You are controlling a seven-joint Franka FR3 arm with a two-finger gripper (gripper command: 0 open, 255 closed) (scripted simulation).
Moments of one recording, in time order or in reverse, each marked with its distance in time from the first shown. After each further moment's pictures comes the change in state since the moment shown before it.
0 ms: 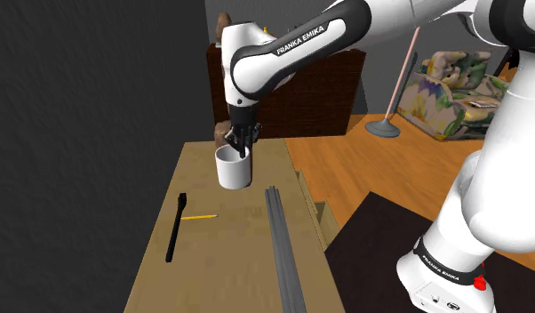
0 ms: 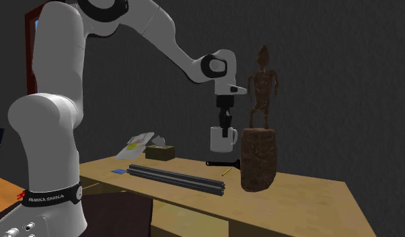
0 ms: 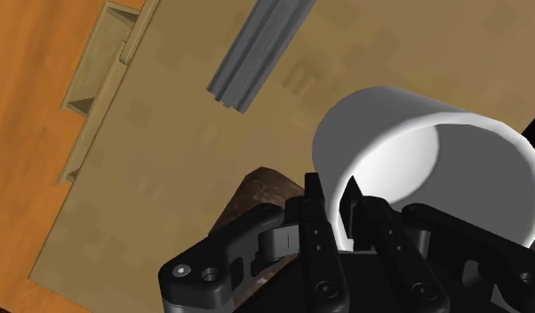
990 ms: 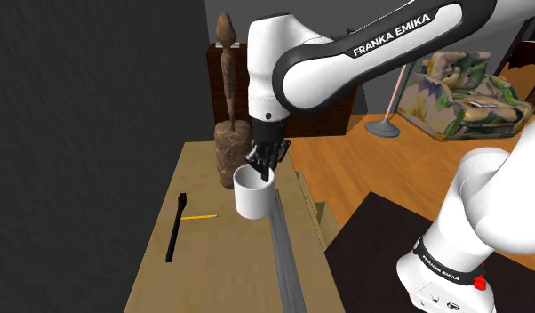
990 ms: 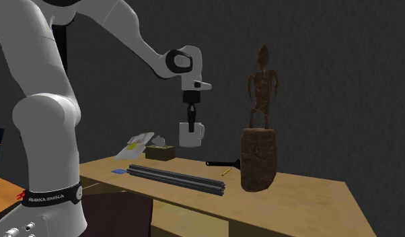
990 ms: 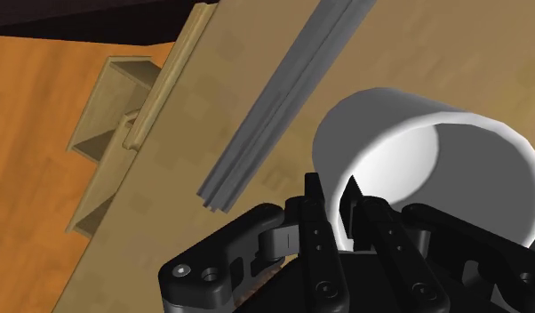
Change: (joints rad) arm 0.082 -0.353 0.079 -0.349 0.084 0.004 0.112
